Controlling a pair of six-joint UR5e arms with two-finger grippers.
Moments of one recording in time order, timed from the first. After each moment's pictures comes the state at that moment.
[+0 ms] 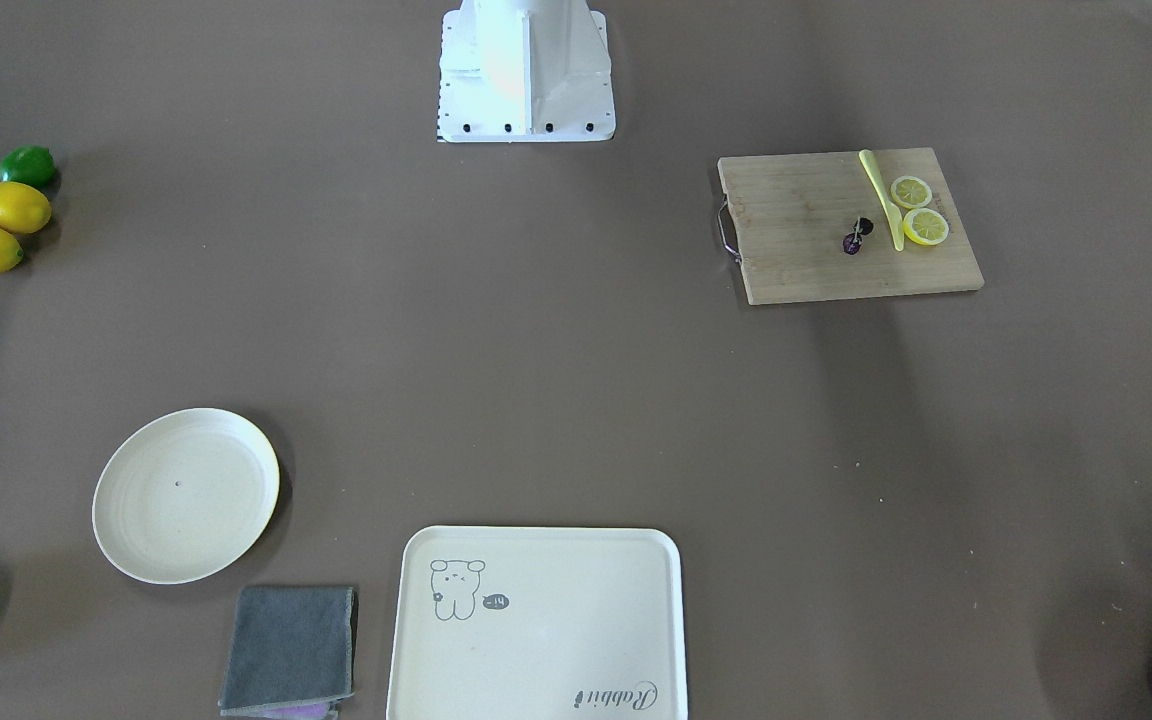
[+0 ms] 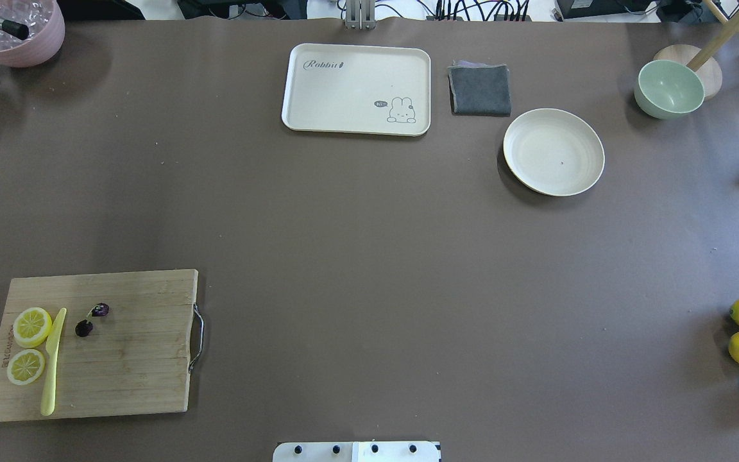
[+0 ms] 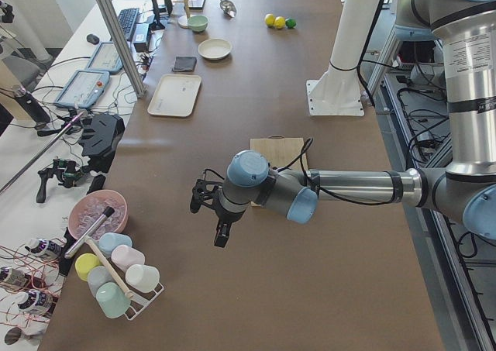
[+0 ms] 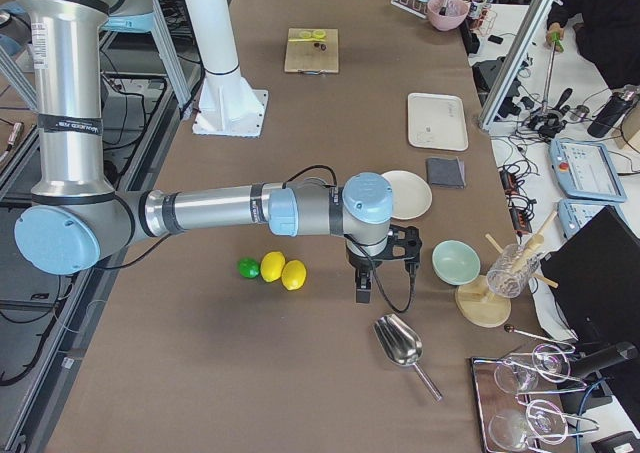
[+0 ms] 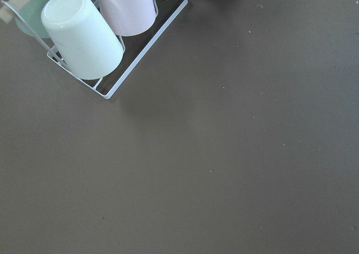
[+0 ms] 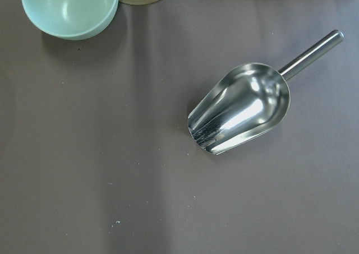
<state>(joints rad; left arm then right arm) -1.55 -1.36 -1.77 -2.00 -2.29 -0.22 1.61 -1.60 1.75 -1.64 2.36 0.09</state>
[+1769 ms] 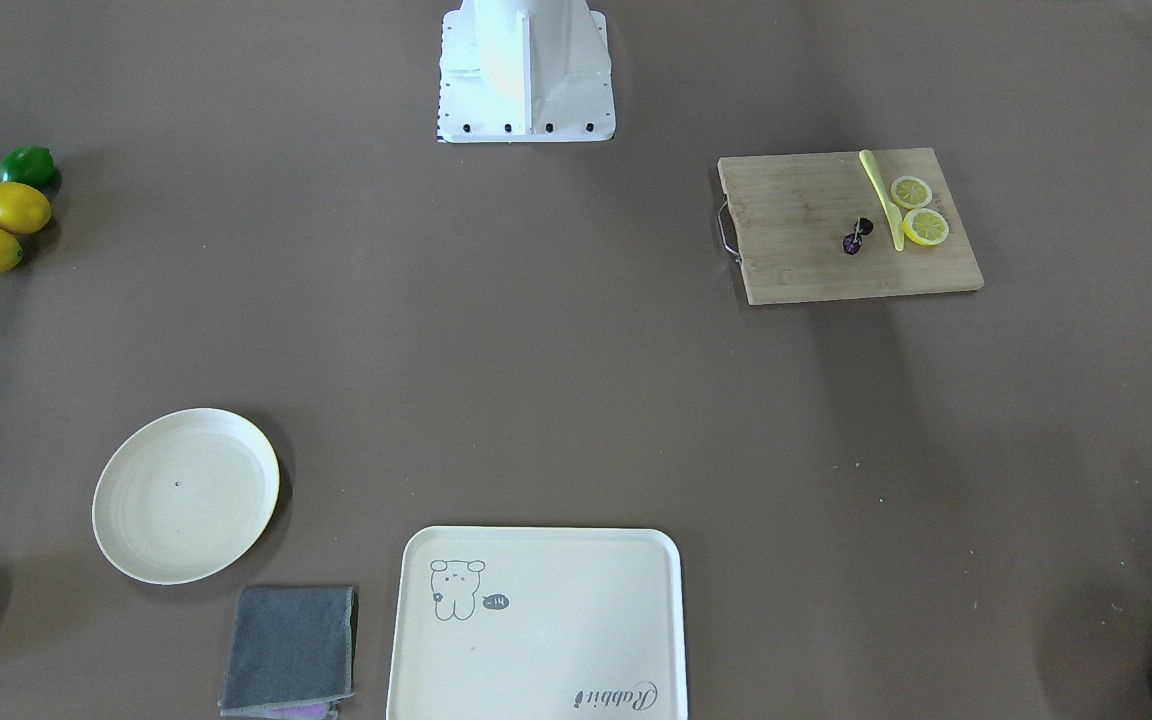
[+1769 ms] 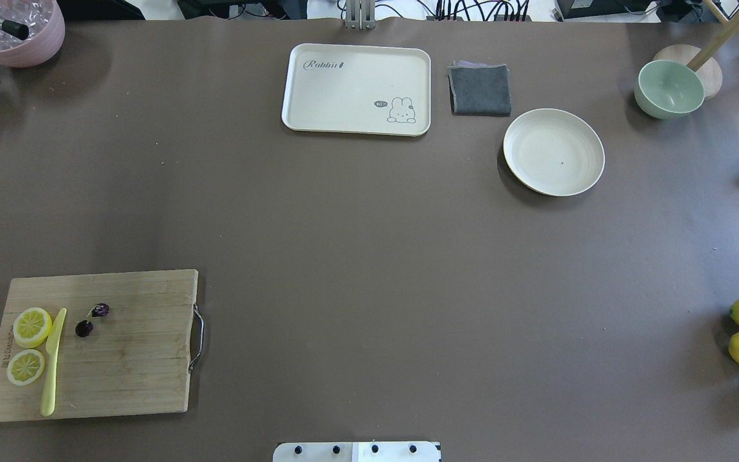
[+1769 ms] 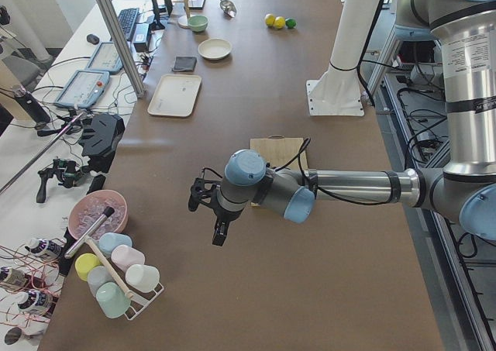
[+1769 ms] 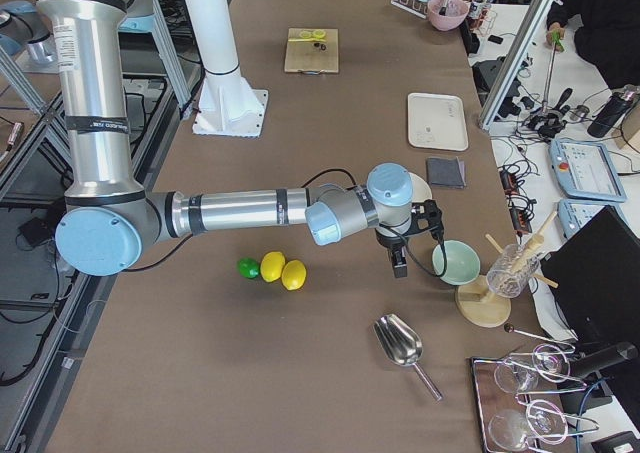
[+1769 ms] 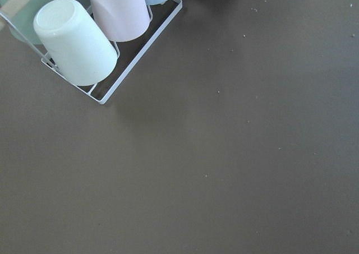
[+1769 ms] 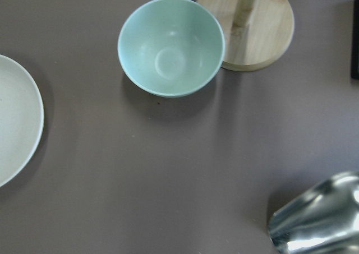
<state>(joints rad) -1.54 -1.37 -1.76 -2.01 -2.30 -0.22 1.41 -1.49 1.59 -1.20 2.34 0.27</state>
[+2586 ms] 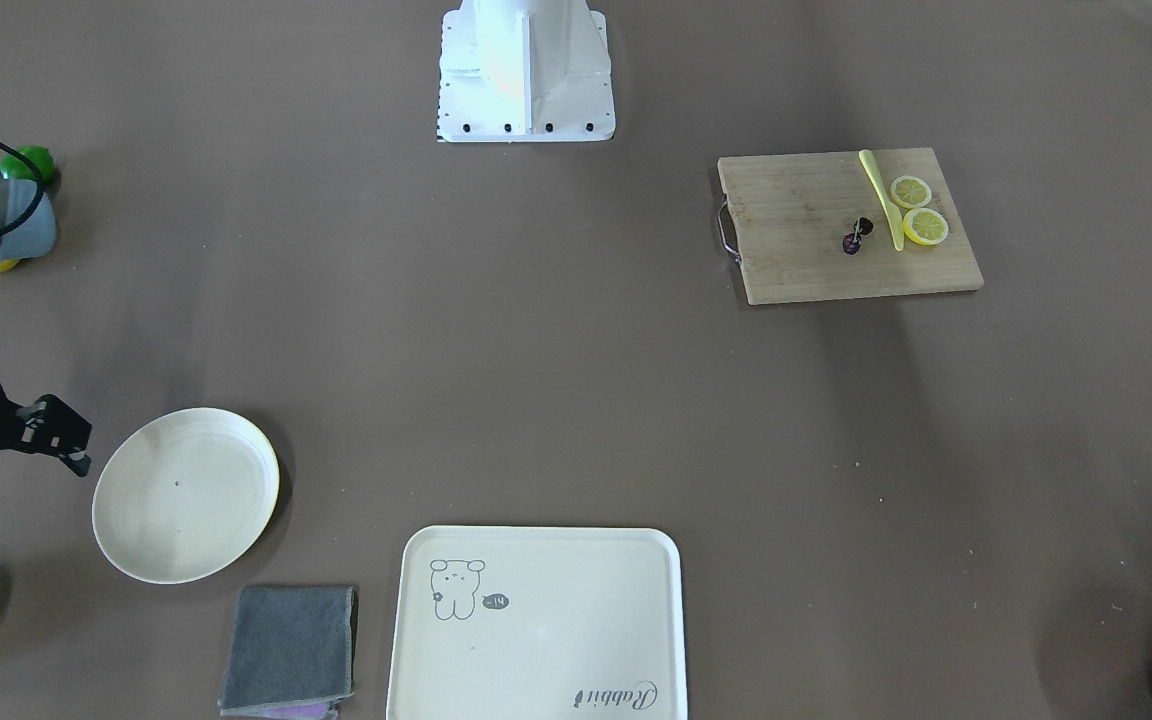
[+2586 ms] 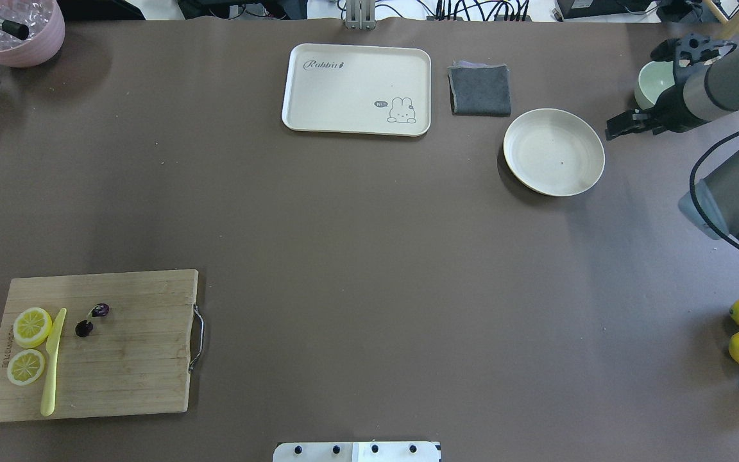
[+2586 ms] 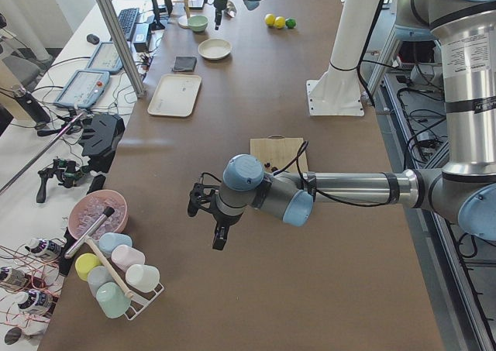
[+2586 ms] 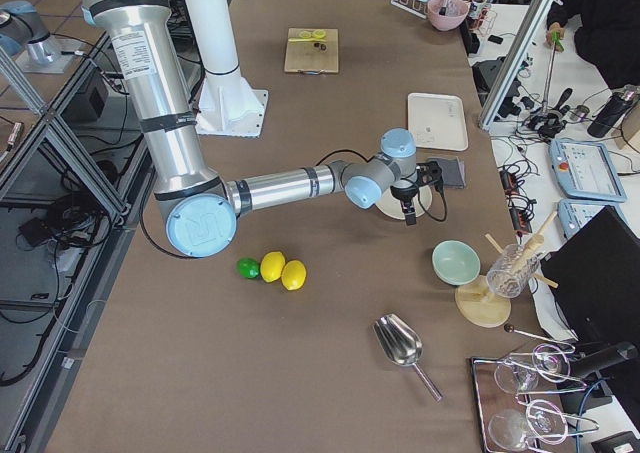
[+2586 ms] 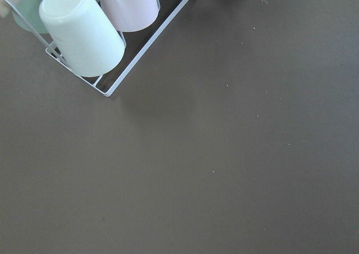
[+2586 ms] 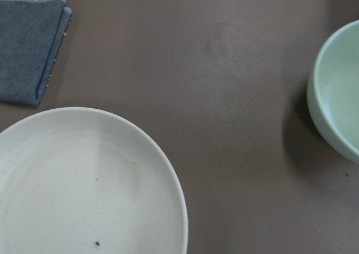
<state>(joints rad) -1.54 -1.39 -1.73 -2.01 -2.29 -0.22 1.04 -1.28 1.45 -1.00 2.05 0.73</state>
